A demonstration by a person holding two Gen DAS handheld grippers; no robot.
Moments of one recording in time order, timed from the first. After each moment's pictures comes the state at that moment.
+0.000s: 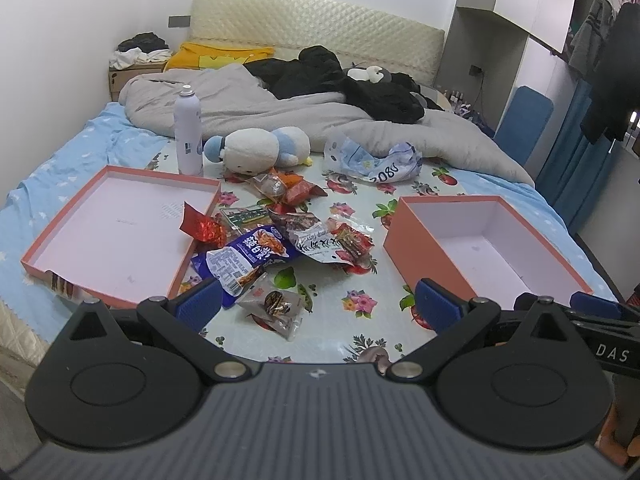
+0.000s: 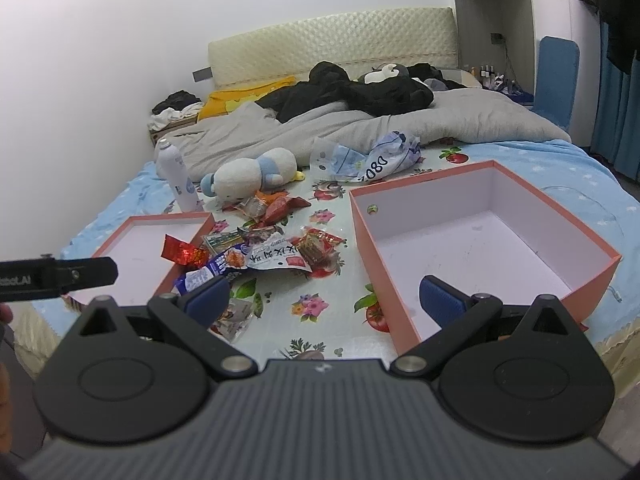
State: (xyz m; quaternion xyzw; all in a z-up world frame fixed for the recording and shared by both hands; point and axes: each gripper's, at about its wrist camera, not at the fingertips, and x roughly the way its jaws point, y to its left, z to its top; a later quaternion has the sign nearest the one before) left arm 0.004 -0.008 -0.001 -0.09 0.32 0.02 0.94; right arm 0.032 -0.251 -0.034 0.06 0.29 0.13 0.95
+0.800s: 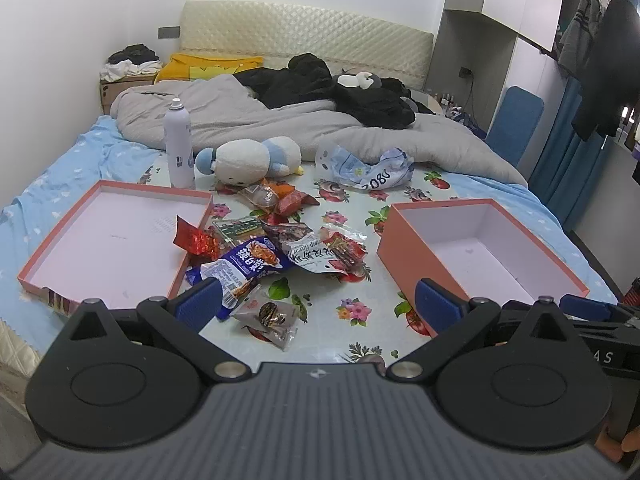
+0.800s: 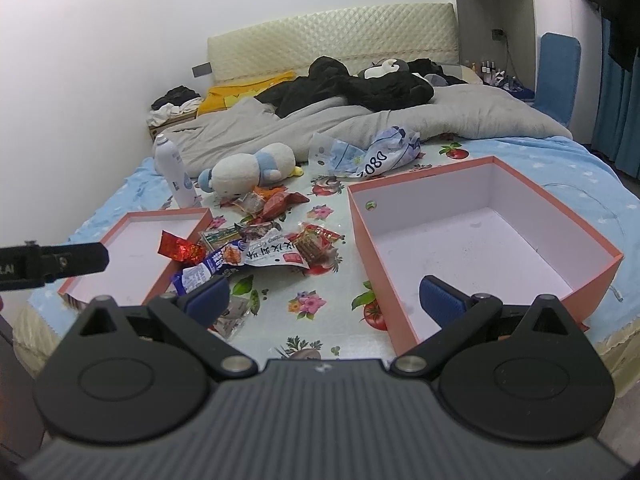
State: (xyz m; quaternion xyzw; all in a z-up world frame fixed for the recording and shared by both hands) left arm 0.006 -0.011 0.003 -0.08 0.31 0.01 0.95; right arm 0.041 -0.252 -0.038 0.06 0.30 0.13 0.94
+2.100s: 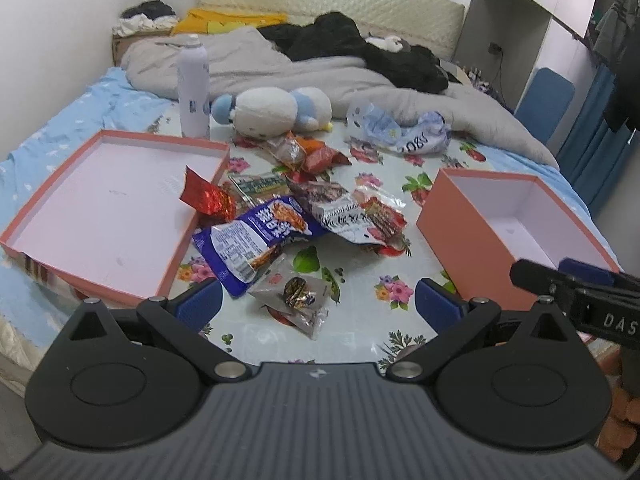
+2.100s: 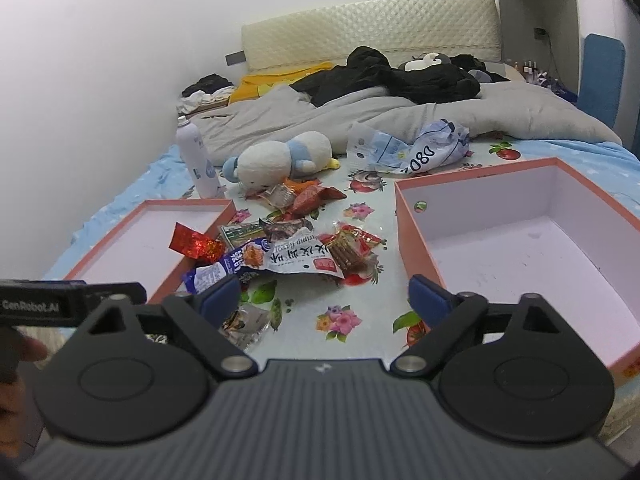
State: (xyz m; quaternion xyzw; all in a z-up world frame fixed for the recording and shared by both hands) left arm 0.073 0.026 -0.071 -0.10 0.36 0.03 0.93; right arm 0.104 -0.217 -0.078 0.05 0.30 0.19 0.94
